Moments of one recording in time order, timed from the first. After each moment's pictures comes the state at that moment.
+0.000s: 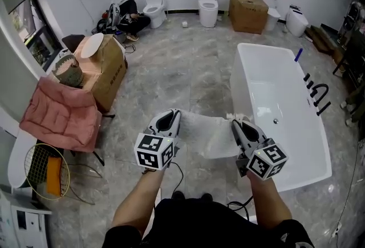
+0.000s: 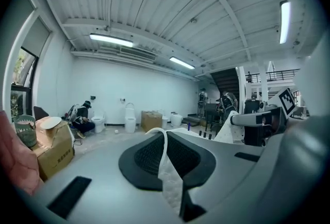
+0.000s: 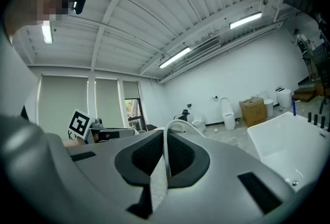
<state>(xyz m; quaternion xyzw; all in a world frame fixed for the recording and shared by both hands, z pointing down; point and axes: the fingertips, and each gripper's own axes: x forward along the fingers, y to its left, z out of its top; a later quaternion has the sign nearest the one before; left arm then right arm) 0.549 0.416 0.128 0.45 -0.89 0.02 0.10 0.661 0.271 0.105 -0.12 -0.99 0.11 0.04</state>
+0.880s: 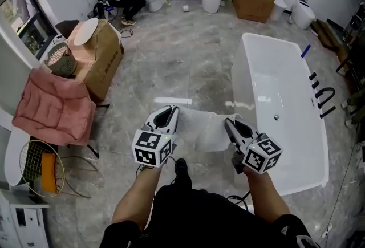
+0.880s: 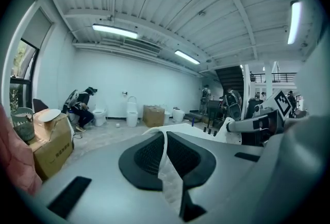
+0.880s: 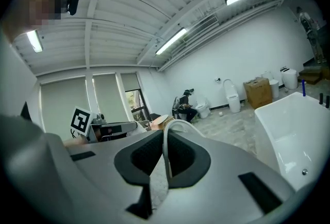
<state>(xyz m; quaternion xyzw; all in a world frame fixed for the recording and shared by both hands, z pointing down) 0.452 0.393 0.175 0.45 -0.89 0.01 0.13 0.551 0.255 0.169 -0.16 -0.97 0.15 0.12</state>
